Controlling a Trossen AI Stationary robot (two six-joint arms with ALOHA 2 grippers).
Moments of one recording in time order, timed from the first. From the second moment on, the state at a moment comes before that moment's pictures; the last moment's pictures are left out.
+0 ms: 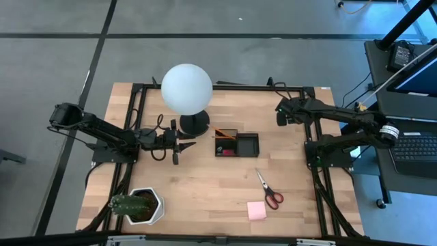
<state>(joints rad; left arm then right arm) -0.11 1.11 0.17 0.86 -0.29 -0.04 -0.58 1.19 0.68 -0.98 0.48 0.88</state>
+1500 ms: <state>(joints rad) -0.11 1.11 0.17 0.85 -0.27 -0.07 -0.70 1.29 0.59 -0.63 0.46 0.79</state>
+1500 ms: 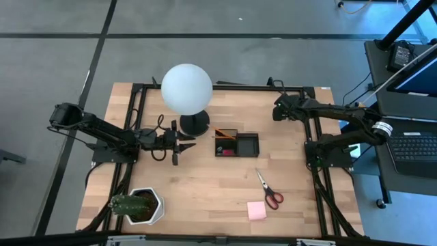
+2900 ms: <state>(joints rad) -0.11 1.11 0.17 0.84 -0.27 -0.07 -0.76 1.31 0.43 -0.30 0.42 0.67</state>
